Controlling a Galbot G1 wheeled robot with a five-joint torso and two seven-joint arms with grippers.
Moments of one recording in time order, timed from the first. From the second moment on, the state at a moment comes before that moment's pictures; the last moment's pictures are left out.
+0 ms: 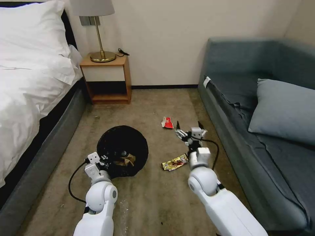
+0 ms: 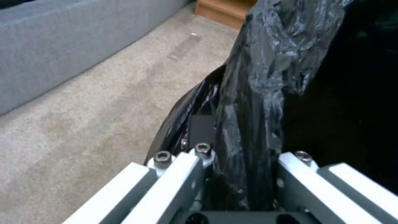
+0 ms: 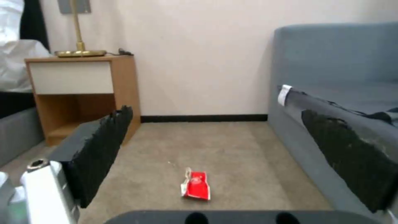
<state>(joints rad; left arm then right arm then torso) 1.26 -1.56 -0.52 -1.84 -0.33 0.32 -0.48 -1.08 1.25 0.09 1.73 0.24 0.10 0.42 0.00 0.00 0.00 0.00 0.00</state>
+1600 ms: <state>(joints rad) 1.28 -1.50 -0.51 -1.85 -0.34 0.32 -0.47 -1.18 1.31 0.14 1.65 0.18 0.19 0.35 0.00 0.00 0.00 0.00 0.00</state>
